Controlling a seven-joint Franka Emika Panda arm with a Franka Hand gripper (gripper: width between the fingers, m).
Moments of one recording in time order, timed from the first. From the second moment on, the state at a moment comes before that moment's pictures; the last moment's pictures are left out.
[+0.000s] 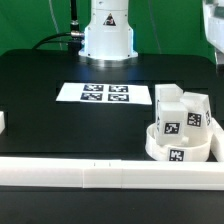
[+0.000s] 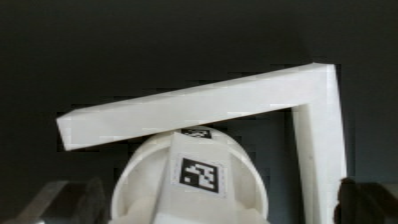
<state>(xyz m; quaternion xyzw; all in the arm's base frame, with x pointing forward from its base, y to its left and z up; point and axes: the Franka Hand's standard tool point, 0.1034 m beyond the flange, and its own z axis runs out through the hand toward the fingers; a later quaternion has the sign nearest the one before) 0.597 0.137 0.118 -0.68 0.73 0.00 0.08</state>
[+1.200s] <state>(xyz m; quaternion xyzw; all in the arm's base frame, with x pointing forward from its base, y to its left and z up) 0.602 0.136 0.113 -0.99 0.11 -0.01 0.00</state>
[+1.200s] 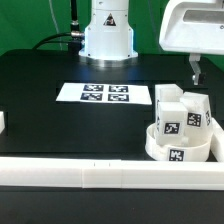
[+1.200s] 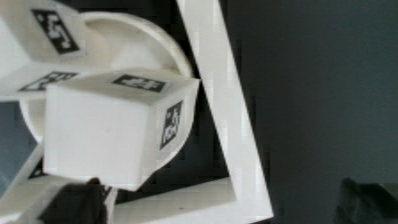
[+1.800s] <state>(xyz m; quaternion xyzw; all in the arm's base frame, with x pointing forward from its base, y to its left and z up) 0.600 0.142 0.115 -0.99 -0.14 -0.01 -0.01</state>
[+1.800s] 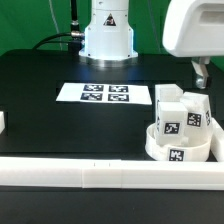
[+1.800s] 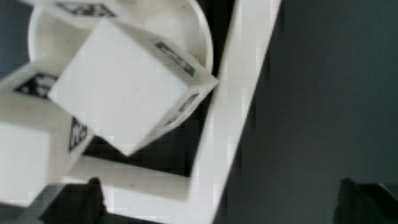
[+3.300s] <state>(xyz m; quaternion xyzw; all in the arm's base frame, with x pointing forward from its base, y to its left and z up) 0.603 0.112 0.091 -0.89 -0.46 0.00 -0.03</state>
